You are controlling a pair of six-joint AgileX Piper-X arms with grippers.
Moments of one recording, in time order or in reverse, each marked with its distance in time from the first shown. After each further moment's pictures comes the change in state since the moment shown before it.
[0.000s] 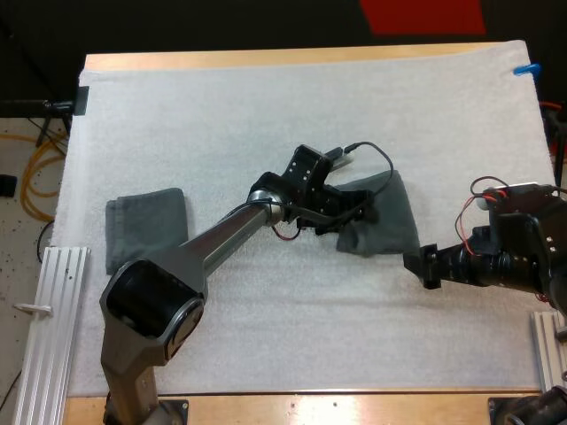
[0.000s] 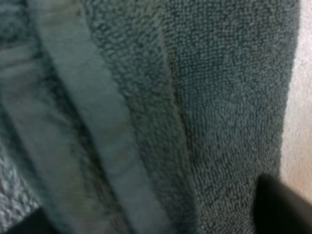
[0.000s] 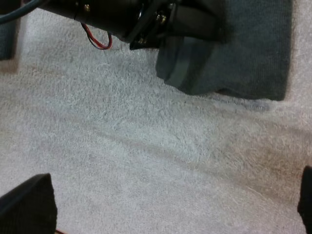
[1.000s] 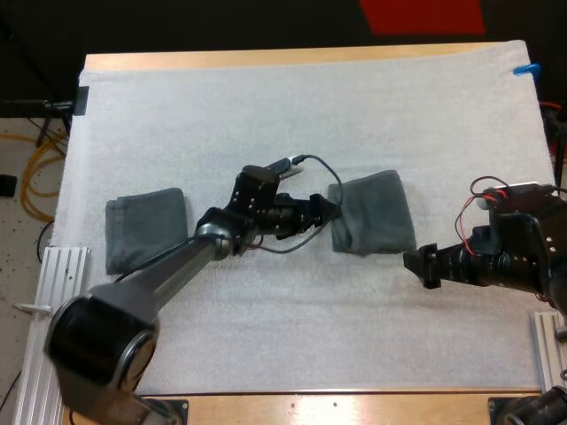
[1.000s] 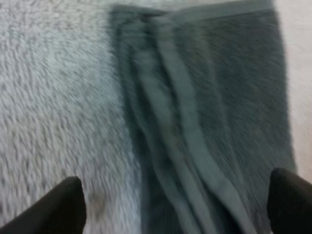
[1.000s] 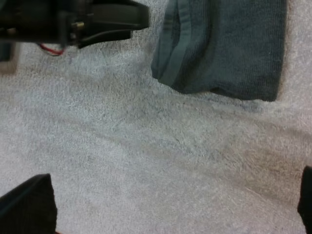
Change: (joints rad) left arm 0.117 -0.219 0.362 -0.335 -0.053 0.026; right arm 0.000 0.000 0.000 -0.002 0.005 0.000
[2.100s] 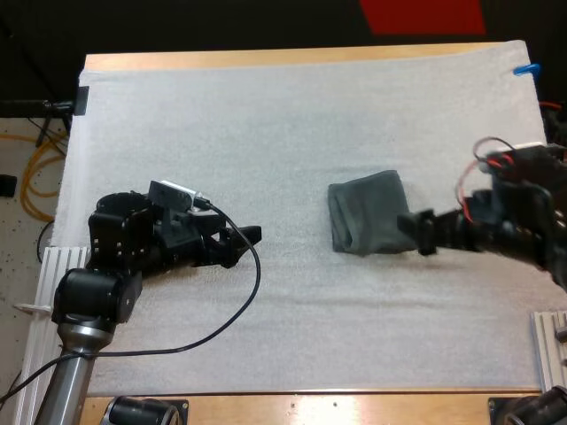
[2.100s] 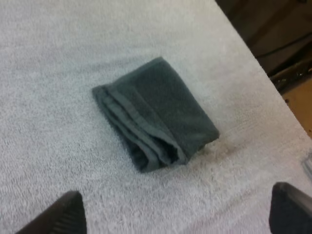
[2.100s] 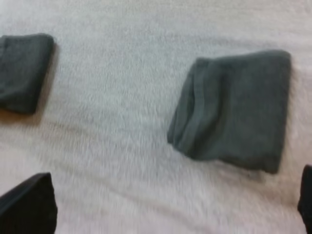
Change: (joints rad) left arm 0.292 -0.863 0.073 0.667 0.108 0.577; right arm 0.000 0.066 -0.156 -0.041 0.030 -0.037
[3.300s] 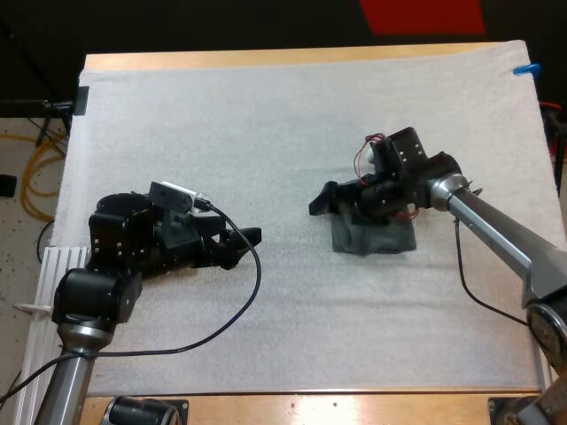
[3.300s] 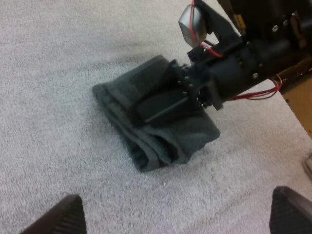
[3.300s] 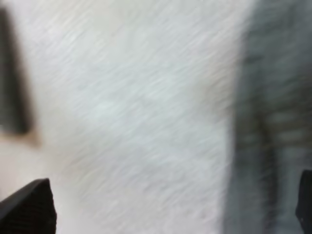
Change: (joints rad) left arm 0.000 0.000 0.000 0.011 0.009 0.020; right arm -0.023 0.836 0.011 -0.541 -0.490 0.212
